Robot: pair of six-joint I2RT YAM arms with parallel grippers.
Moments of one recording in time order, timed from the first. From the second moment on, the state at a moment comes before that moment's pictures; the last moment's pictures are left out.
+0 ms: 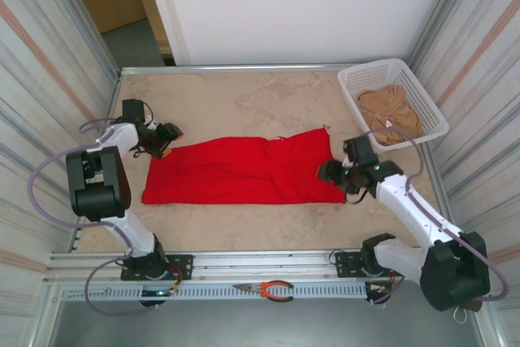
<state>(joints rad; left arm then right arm) 0.15 1.72 1.09 -0.53 0.43 -0.59 0.27 1.09 0.70 -0.65 -0.18 0.68</state>
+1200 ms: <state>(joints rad) 0.22 1.69 1.10 -0.56 0.45 -0.57 0.07 1.71 1.17 -0.51 -0.29 0.56</state>
